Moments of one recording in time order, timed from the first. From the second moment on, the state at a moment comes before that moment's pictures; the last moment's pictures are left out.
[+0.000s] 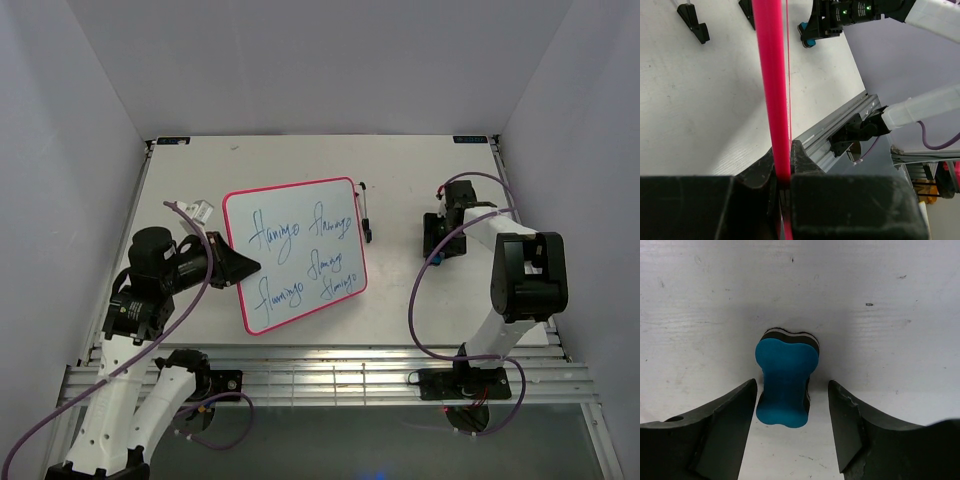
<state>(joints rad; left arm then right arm) -0.19 0.65 0.89 -0.64 0.66 -0.51 0.06 1.72 1.04 -0.52 -0.05 0.07</state>
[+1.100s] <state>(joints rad) -0.19 0.65 0.80 -0.67 0.68 -0.43 0.07 1.71 1.05 -0.48 0.01 0.13</state>
